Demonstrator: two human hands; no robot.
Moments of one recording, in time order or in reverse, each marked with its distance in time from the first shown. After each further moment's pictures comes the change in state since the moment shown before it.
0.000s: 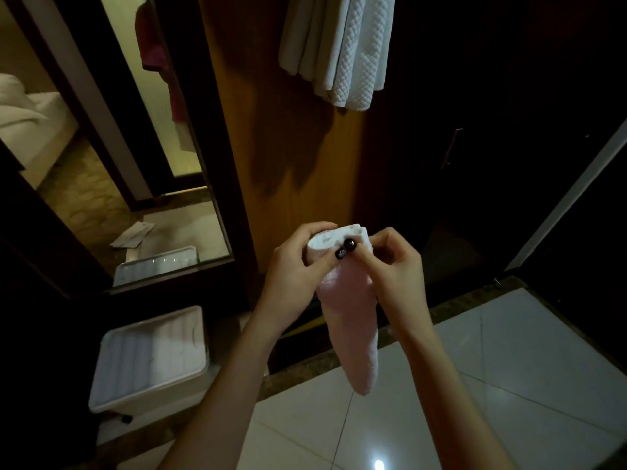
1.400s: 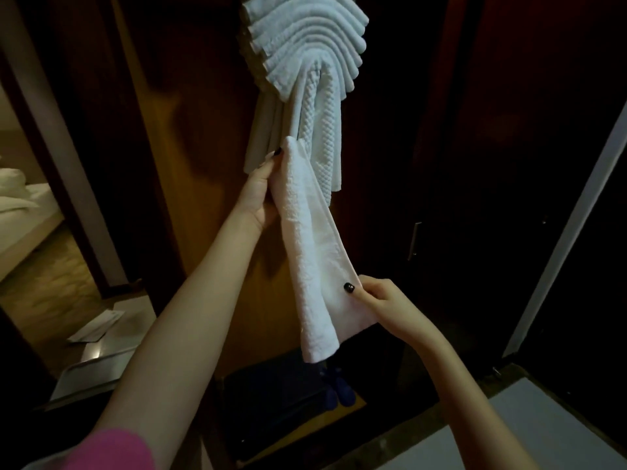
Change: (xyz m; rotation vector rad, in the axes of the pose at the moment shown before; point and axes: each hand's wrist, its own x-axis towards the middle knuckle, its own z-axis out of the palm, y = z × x) left_hand 0.313 0.055 0.031 -0.768 -0.055 -0.062; right_hand 0.179 0.031 -0.104 -0.288 -0.405 -0.086
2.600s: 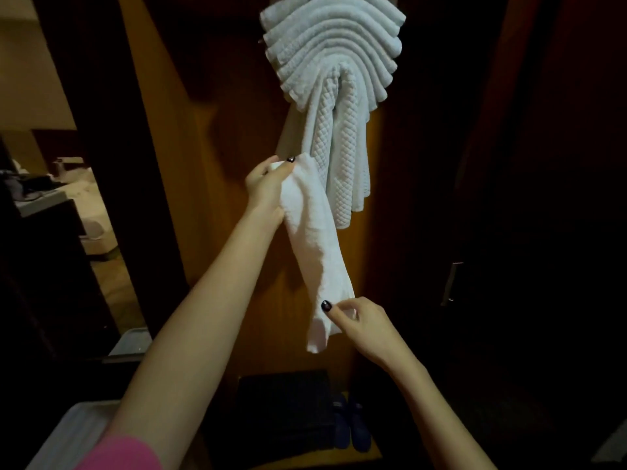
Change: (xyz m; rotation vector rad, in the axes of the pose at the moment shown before) left_hand 0.069 -0.043 0.053 0.239 0.708 0.385; right_hand 0.081 0.085 -0.054 -0.258 -0.184 0.017
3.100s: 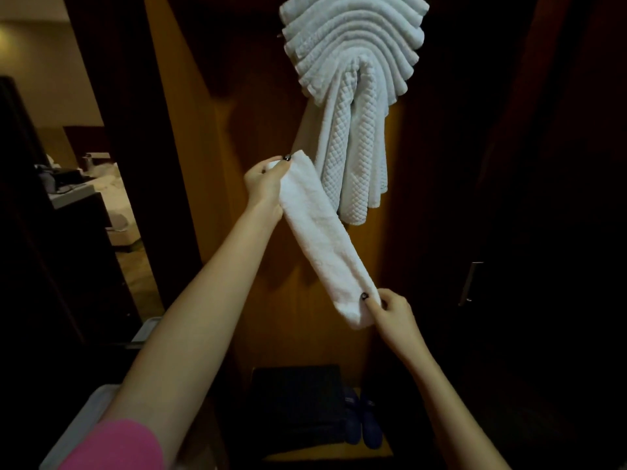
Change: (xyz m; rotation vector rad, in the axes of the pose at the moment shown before) left_hand 0.009 0.005 -0.022 0.124 0.077 0.018; right_hand 0.019 0.030 0.007 0.251 0.221 0.051
